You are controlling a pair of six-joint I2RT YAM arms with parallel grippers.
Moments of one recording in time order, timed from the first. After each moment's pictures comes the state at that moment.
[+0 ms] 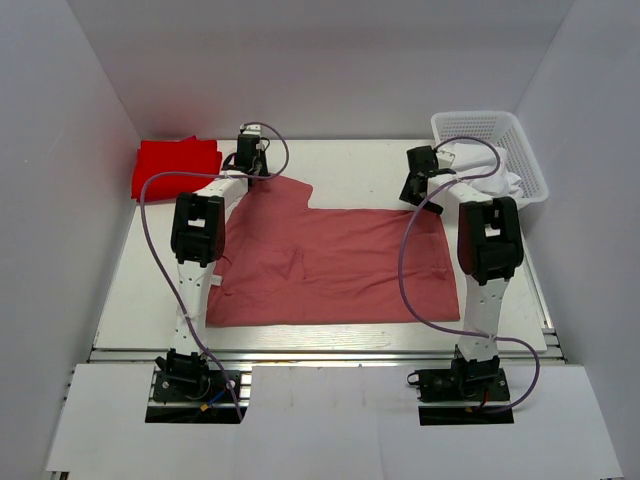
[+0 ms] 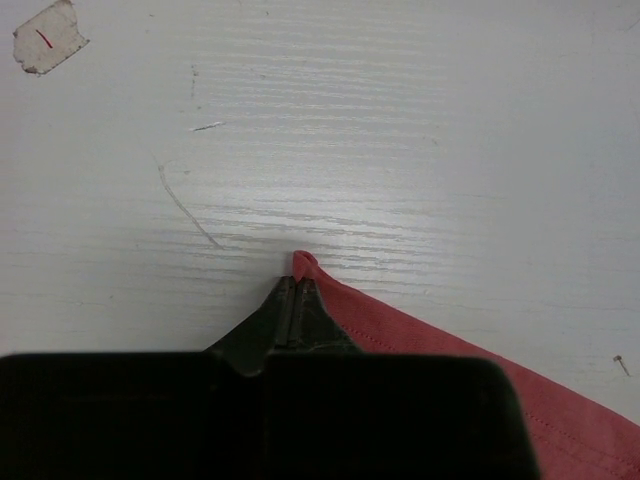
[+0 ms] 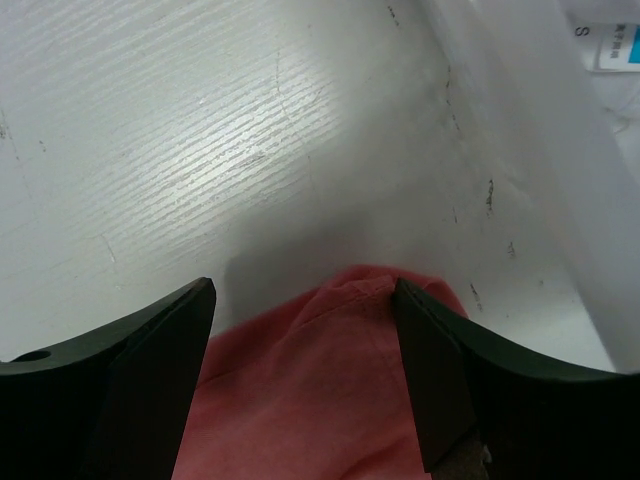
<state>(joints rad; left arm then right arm) -0.19 2.48 1.94 -0.05 -0.13 -0.19 0.21 2.10 1.53 -0.43 0.42 0.52</state>
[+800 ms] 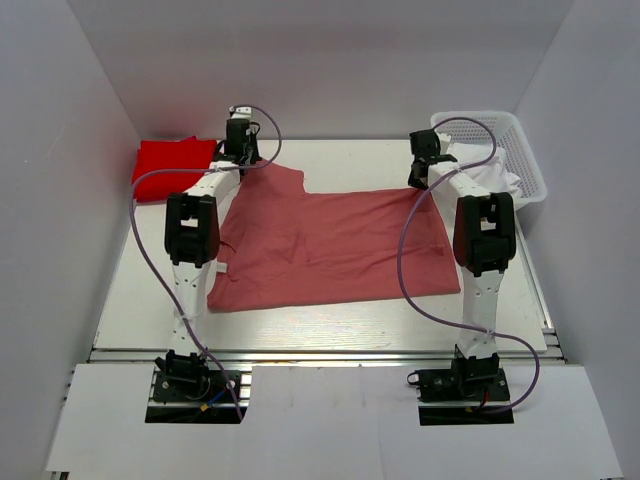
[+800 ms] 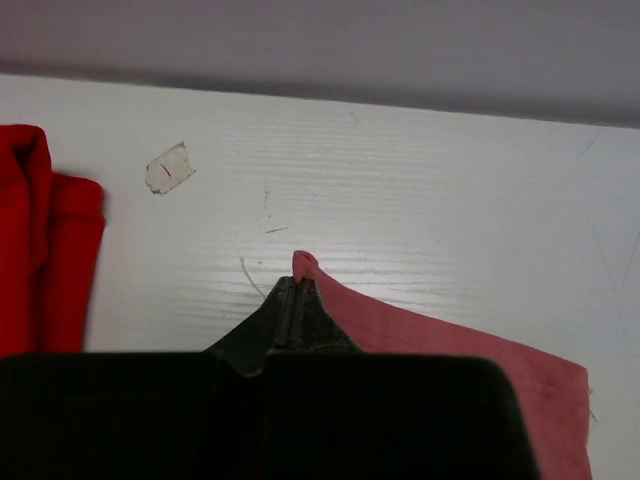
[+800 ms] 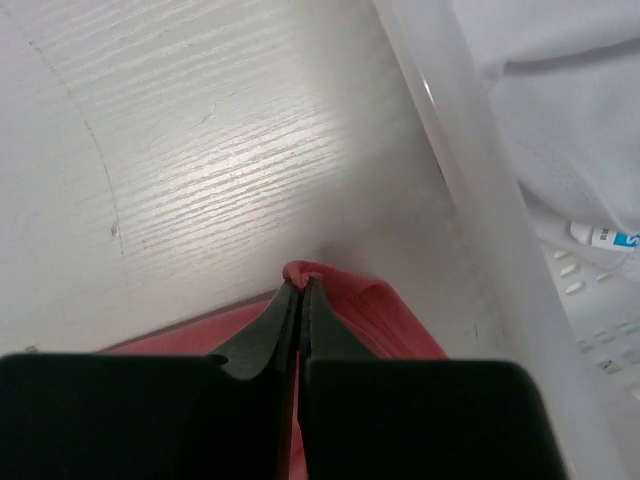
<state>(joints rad) -0.16 2.45 2.02 -0.06 -0.17 -0.14 0.18 2.21 1.76 -0.44 0.38 0.40</state>
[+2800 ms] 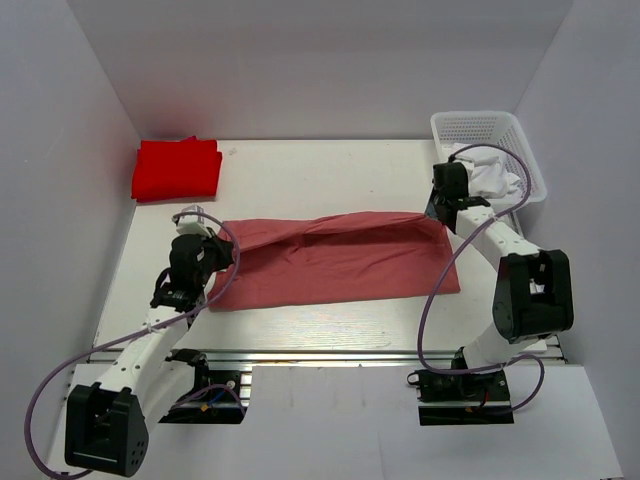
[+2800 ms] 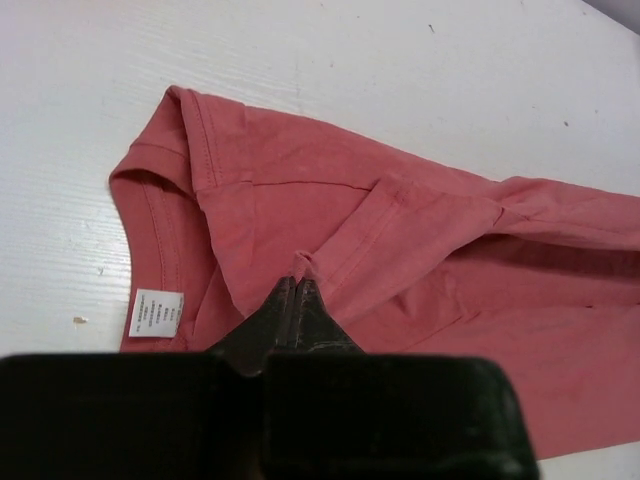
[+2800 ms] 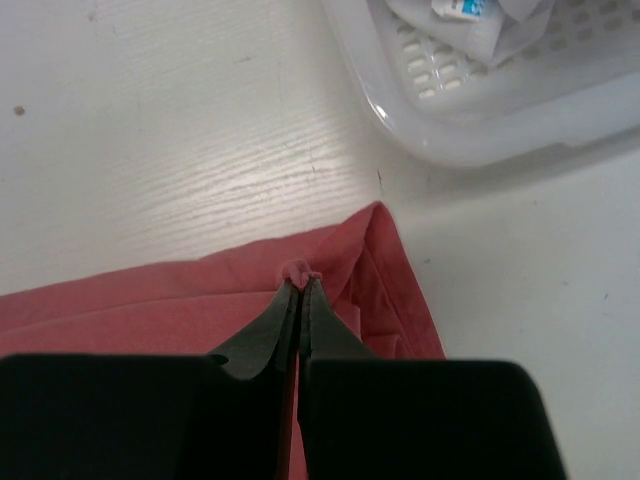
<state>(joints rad) -0.17 0.89 0.44 0.07 -0.04 -0.46 0.19 1.61 1.11 -0.28 0.31 0.34</state>
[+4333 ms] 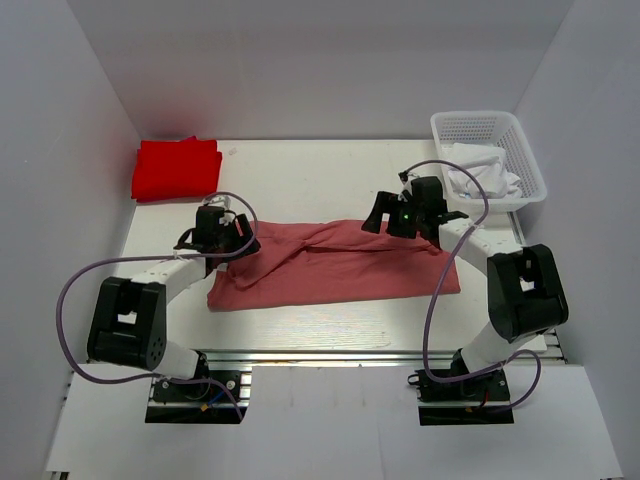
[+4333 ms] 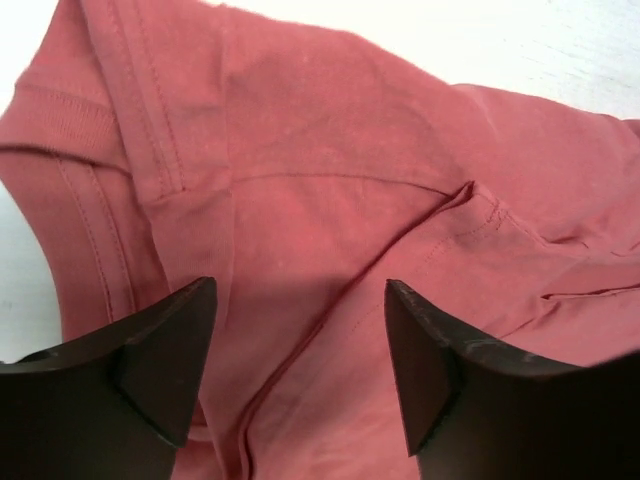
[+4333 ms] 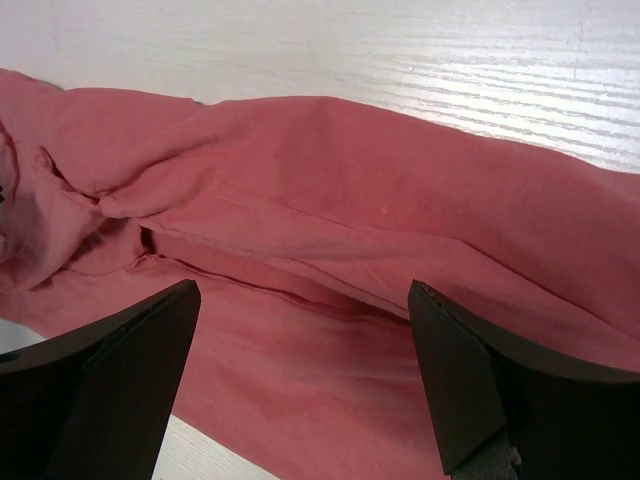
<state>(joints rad) -0.17 1.44 0.69 -0.02 0.09 -0.44 0.31 1.61 0.97 -0.08 -0.33 0.40</state>
